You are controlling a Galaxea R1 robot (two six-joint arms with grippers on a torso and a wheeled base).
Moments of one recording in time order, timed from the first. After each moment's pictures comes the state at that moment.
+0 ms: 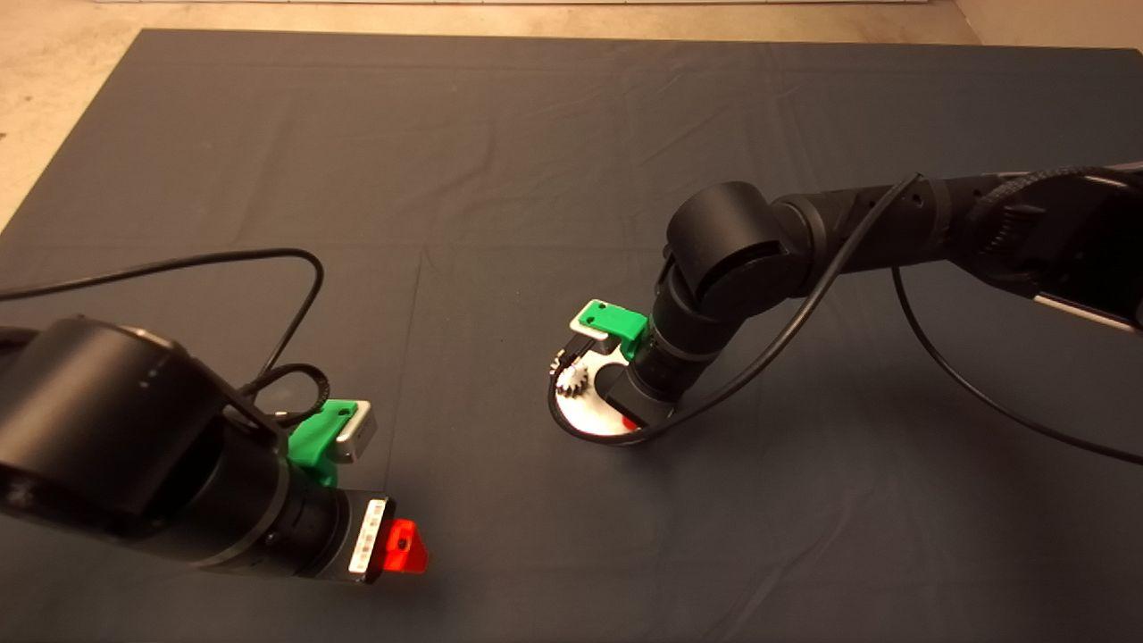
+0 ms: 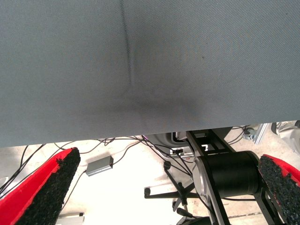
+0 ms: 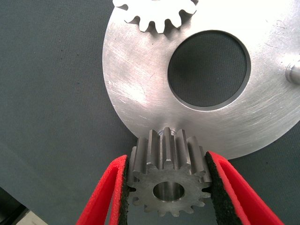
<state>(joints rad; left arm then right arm) -0.35 2.24 -0.41 0.25 1.53 -1.76 0.31 2.81 -1.06 -0.26 -1.53 0.87</state>
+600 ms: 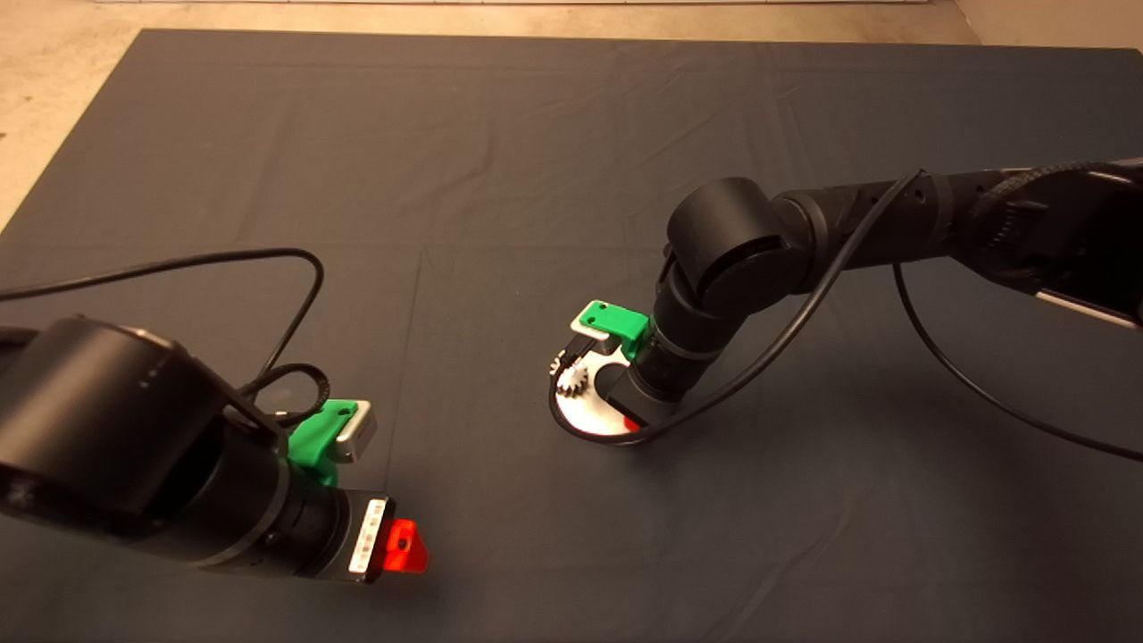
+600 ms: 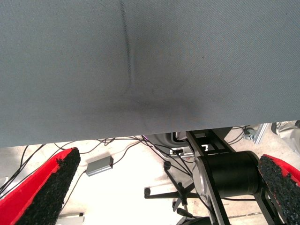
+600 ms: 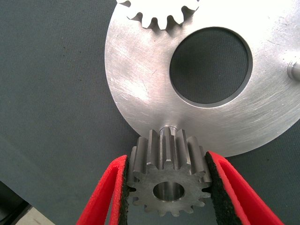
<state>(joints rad) -0.35 2.24 -0.41 0.25 1.53 -1.76 0.32 2.81 -1.06 -0.24 -1.53 0.87</state>
